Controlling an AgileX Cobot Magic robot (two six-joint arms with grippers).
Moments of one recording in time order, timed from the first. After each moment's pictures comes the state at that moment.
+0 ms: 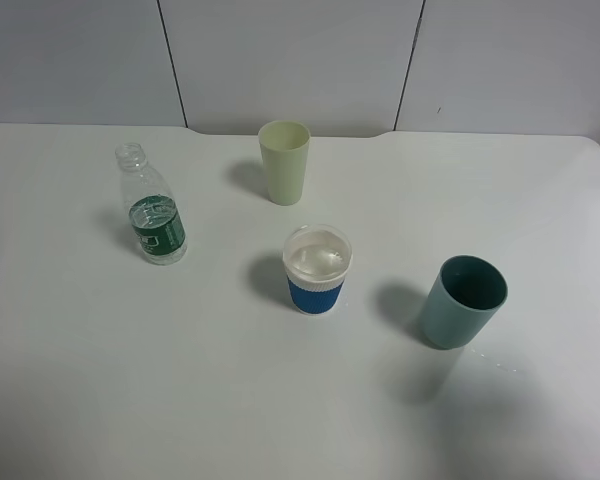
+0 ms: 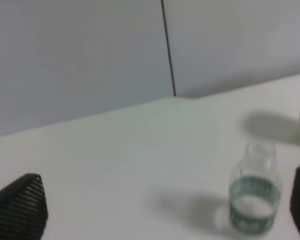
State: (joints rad) left arm -0.19 0.53 -0.61 0.13 0.47 0.02; right arm -0.02 0.00 -0.50 -0.11 1.07 0.08
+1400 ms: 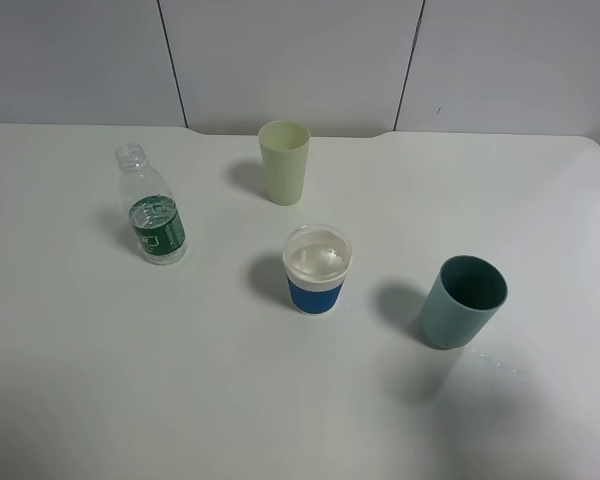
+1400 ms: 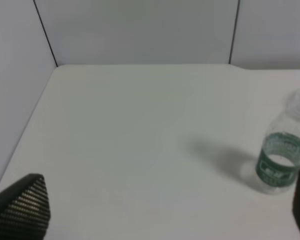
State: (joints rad) left arm 0.06 0.13 -0.62 0.02 0.86 0.02; right arm -0.02 0.00 -0.50 -0.11 1.07 0.08
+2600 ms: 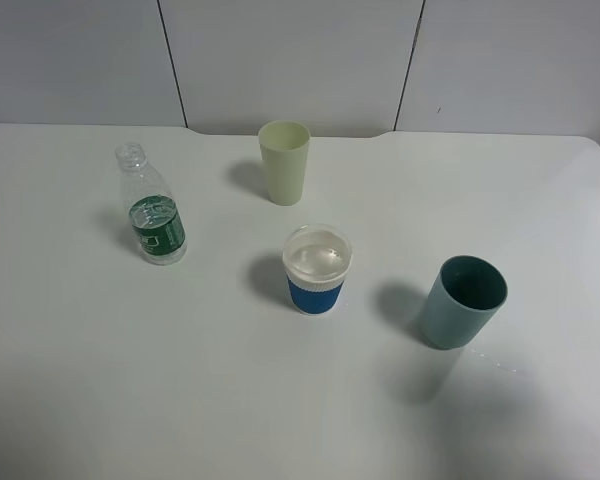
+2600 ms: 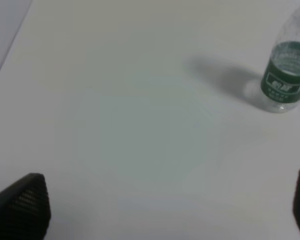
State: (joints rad) left arm 0.06 -0.01 -0.51 0.02 1.06 0.02; right arm -0.02 0.00 -0.50 -0.11 1.07 0.08
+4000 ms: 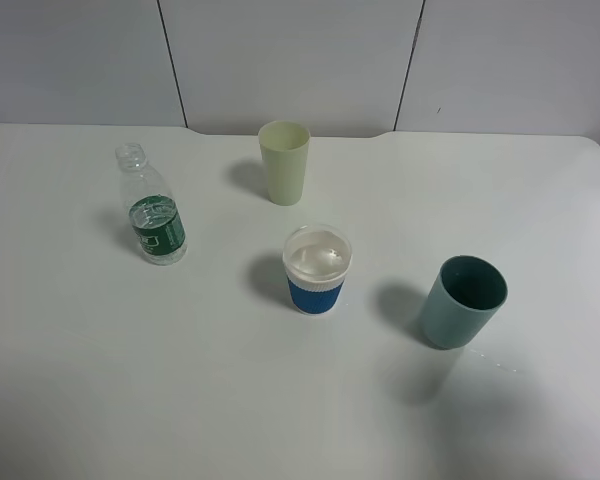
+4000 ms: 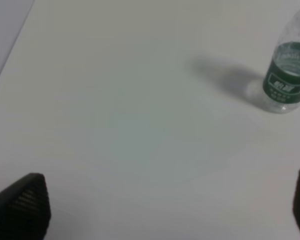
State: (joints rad) left arm 0.06 -0.01 -0.51 0.02 1.06 0.01; right arm -0.02 0.00 -0.50 -0.11 1.07 0.08
